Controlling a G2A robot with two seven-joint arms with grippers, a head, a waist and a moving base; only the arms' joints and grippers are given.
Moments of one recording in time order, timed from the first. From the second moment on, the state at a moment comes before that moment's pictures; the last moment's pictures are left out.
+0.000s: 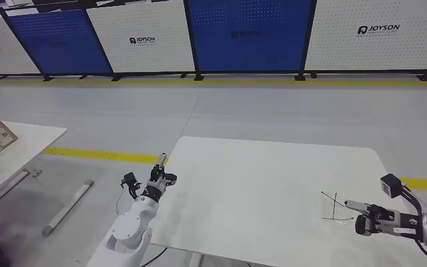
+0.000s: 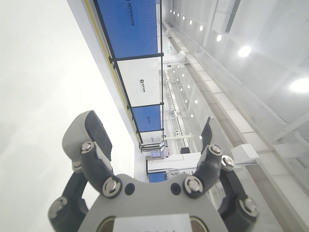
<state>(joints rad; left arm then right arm) 1.73 -1.15 -1.60 -1.80 -0.42 0.00 0.00 -1.32 -0.82 1.57 -1.56 0.20 0.18 1.39</state>
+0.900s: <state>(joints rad) 1.73 -1.15 -1.60 -1.80 -0.42 0.00 0.00 -1.20 -0.78 1.45 -1.47 -0.03 0.13 1.28</state>
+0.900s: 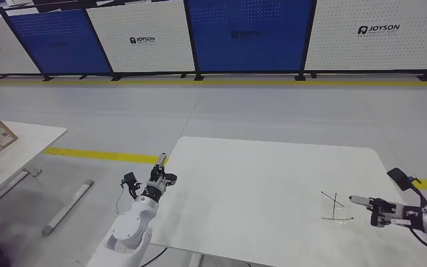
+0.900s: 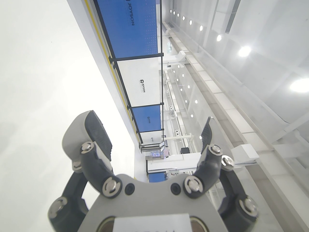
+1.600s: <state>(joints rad) 1.73 -1.15 -1.60 -1.80 -0.42 0.00 0.00 -1.09 -0.81 1.32 -1.32 -0.01 0.17 1.34</state>
